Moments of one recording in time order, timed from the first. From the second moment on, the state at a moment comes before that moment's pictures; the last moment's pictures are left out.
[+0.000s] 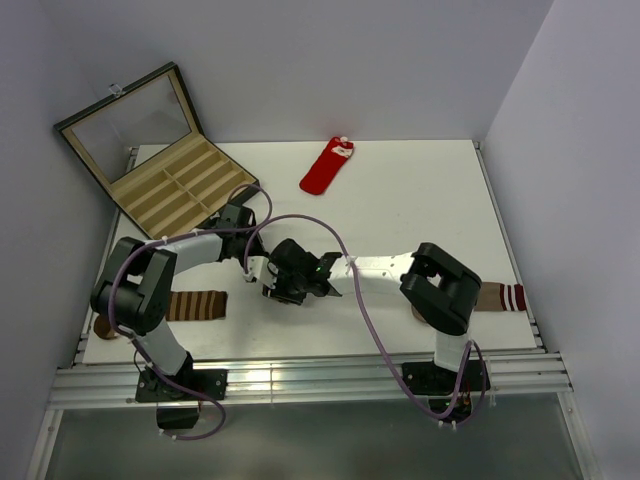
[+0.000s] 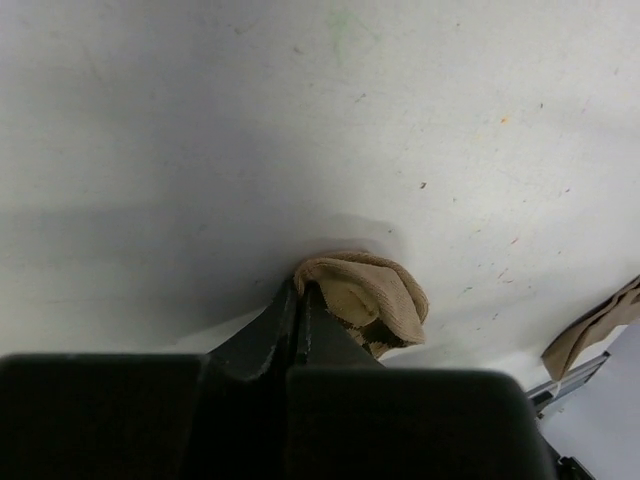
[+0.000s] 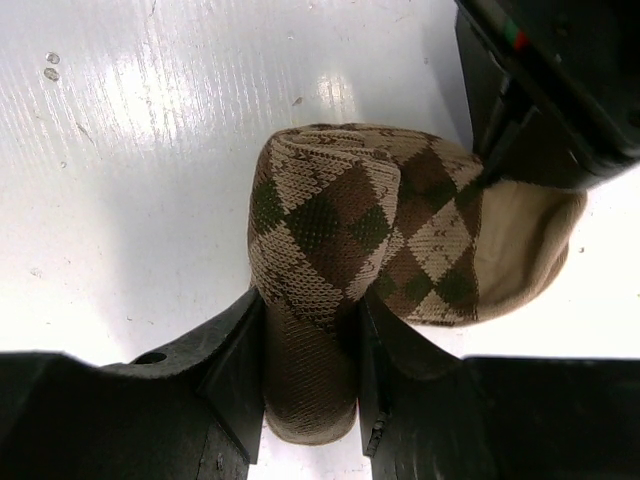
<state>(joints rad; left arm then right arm) -0.39 1.70 0.88 -0.23 0.24 -0.83 1.04 1.84 1.11 -0.19 -0.10 -0.38</state>
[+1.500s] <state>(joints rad) -0.37 1.74 0.93 -0.15 0.19 -0.98 0.91 2.04 1.36 -0.42 -0.62 -0.37</state>
